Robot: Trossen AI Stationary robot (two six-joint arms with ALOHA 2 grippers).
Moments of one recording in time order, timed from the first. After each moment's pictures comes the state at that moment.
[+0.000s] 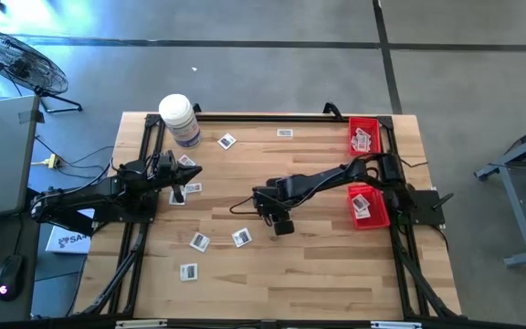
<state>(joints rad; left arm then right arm) 0.21 0.05 0.04 -0.01 -0.14 -0.26 0.03 2.15 1.43 -0.64 0.04 -0.14</state>
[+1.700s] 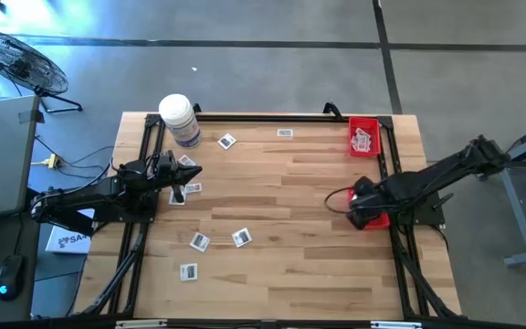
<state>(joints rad) 0.21 0.05 0.04 -0.01 -0.14 -0.26 0.34 1.07 0.76 -1.25 0.18 1.25</state>
